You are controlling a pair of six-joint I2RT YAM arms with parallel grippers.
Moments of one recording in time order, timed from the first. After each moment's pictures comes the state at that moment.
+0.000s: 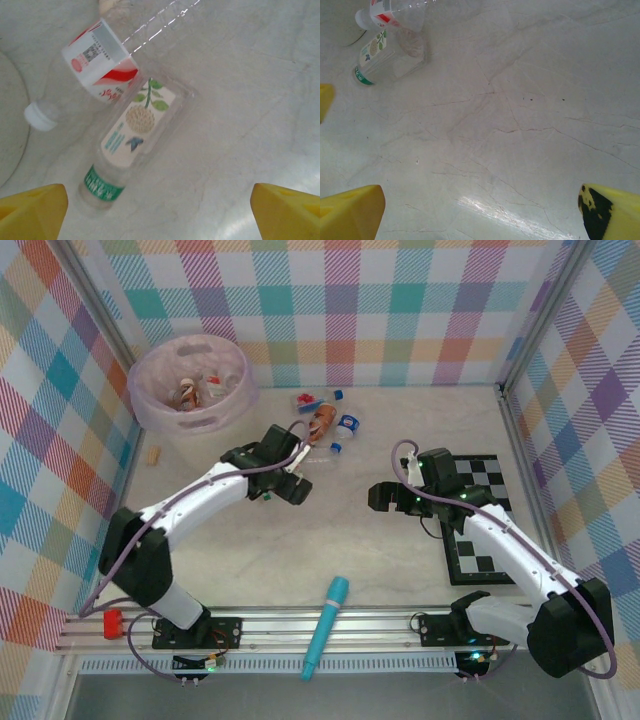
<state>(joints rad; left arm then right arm) -0.59 1.59 1.23 -0.68 -0.15 0.05 0.41 1.13 0.83 -0.58 -0.29 0.44</state>
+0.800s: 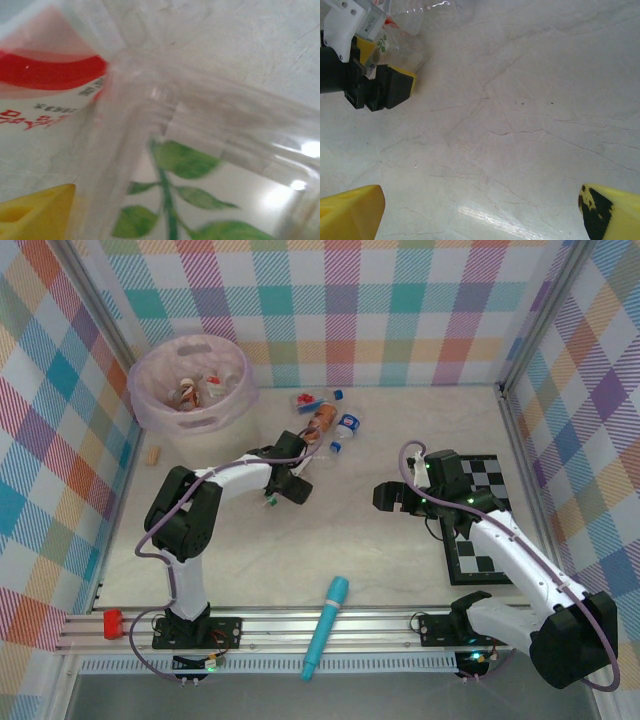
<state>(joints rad) -0.51 1.92 1.26 -0.49 -0.12 0.06 0.39 1.07 0.82 -0.59 -0.28 0.44</state>
